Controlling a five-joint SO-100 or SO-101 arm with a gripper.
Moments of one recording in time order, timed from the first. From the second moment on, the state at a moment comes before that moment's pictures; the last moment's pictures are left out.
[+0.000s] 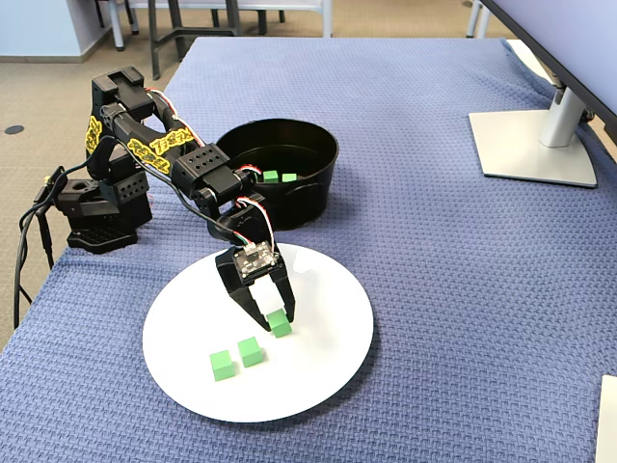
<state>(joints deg) 36.2 64.8 87.2 35.7 -61.3</state>
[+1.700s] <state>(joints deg) -21.0 110.7 99.7 69.5 -6.7</state>
